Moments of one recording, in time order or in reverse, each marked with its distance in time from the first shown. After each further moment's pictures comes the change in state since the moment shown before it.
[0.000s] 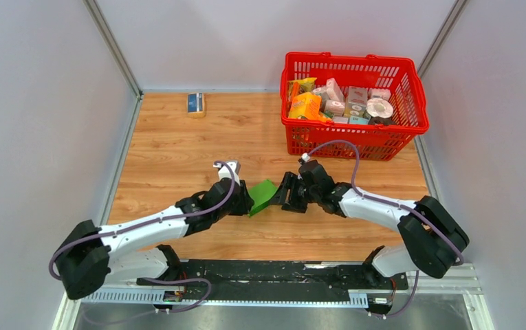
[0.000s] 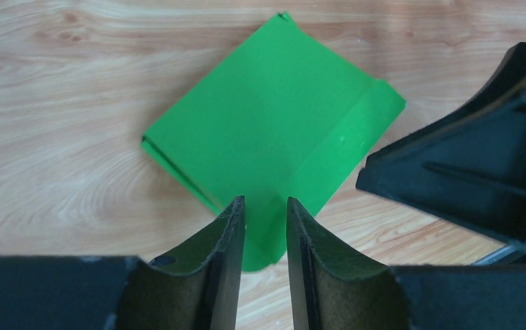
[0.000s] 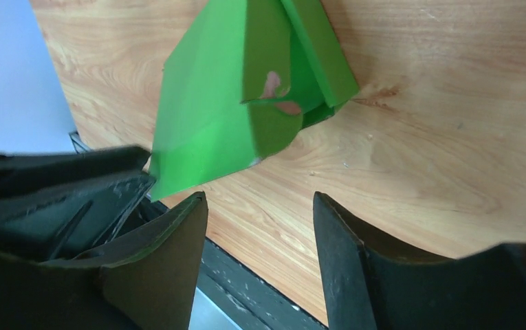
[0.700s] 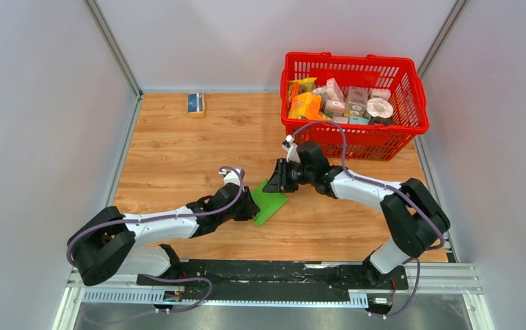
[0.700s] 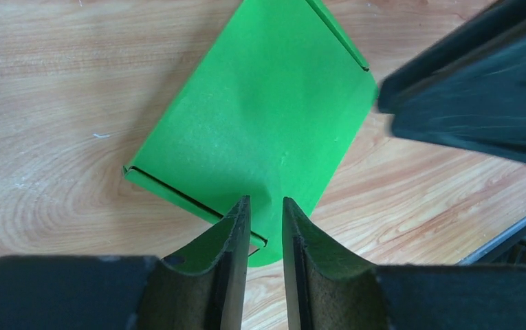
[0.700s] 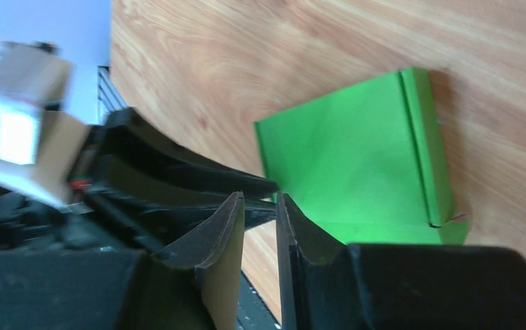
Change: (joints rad) left arm 0.021 0.215 -0.077 0.278 0.129 -0.073; right arm -0.101 0.124 0.215 0.031 -0.296 -0.335
